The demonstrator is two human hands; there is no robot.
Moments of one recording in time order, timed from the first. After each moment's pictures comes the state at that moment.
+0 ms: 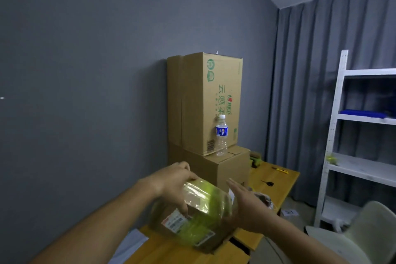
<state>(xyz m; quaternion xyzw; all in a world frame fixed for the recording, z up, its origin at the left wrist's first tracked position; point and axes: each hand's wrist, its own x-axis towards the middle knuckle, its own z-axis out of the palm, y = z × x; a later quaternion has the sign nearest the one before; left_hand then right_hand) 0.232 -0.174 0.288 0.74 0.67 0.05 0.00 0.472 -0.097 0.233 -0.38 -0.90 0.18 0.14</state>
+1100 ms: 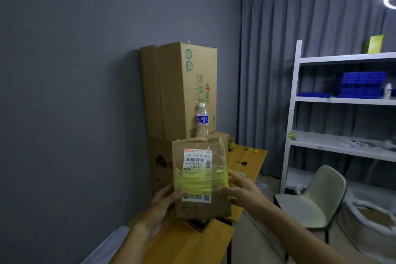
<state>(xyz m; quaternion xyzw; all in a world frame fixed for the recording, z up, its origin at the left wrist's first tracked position) 0.223 -0.210 0.174 0.45 0.46 0.58 0.51 0.474 -0.146 0.211 -0.33 -0.66 0.57 0.37</state>
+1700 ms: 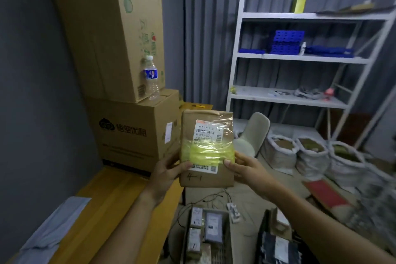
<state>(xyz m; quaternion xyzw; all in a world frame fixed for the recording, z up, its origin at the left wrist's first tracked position) 0.312 -0.212 0.138 0.55 0.39 0.50 0.54 0.567 -0.231 0.167 -0.47 -0.58 0.53 0.41</state>
